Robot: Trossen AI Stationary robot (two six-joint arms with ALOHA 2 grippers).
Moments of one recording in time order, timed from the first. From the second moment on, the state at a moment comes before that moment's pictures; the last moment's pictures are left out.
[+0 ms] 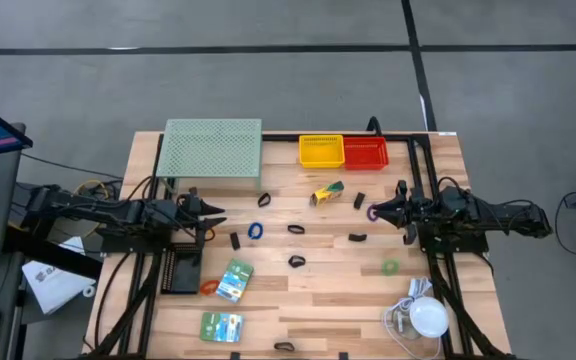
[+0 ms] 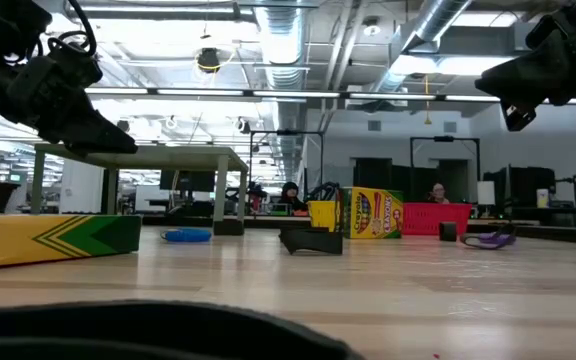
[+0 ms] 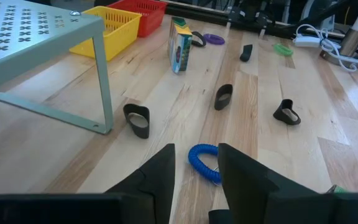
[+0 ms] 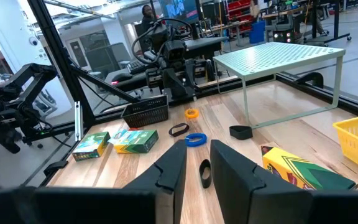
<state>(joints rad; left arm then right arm) -0.11 0.37 0.06 -0.05 -0.37 -0.24 -0.01 0.01 0.10 -0.13 0.05 0.24</state>
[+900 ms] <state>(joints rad) -0.12 0.39 0.06 0.56 -0.29 -0.95 -0.01 0.01 0.10 -0.13 0.05 0.24</state>
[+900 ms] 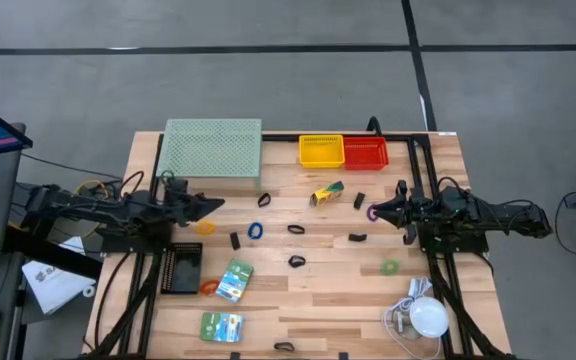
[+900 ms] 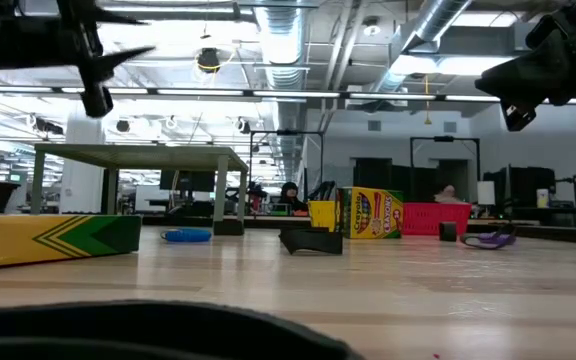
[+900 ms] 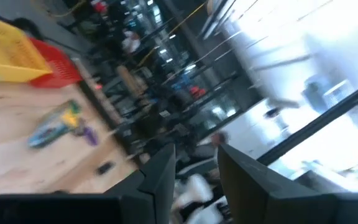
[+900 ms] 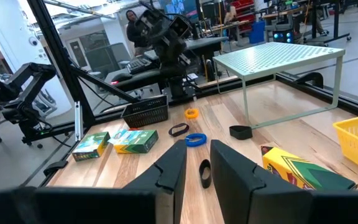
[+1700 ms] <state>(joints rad) -0.12 0.75 0.16 0.81 -0.42 -1.05 -0.05 0.01 0.10 0.70 0.21 0.63</state>
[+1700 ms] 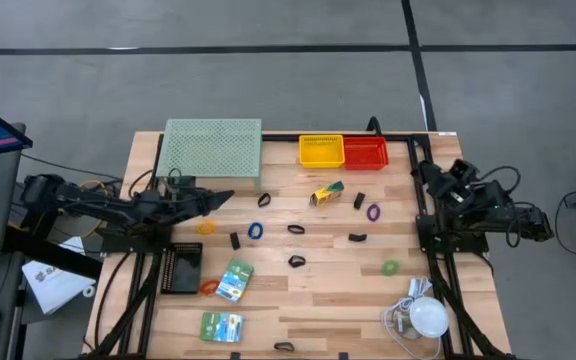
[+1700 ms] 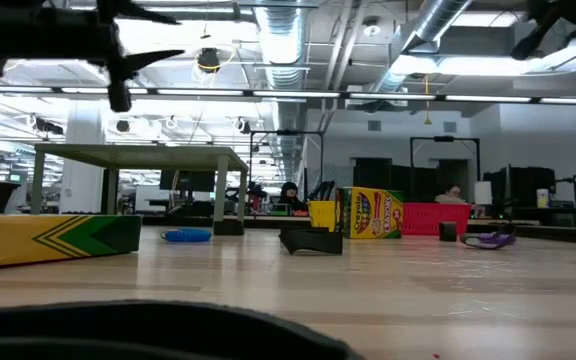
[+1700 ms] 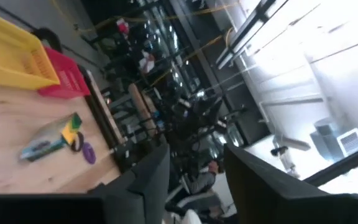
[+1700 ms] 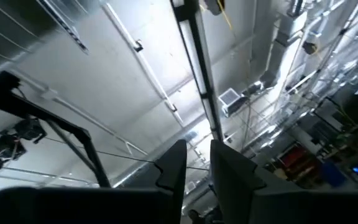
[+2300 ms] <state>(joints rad) -0.13 1.19 0.98 0.11 -0.28 -0.33 0.00 0.25 0.32 0.90 0.13 0.33</state>
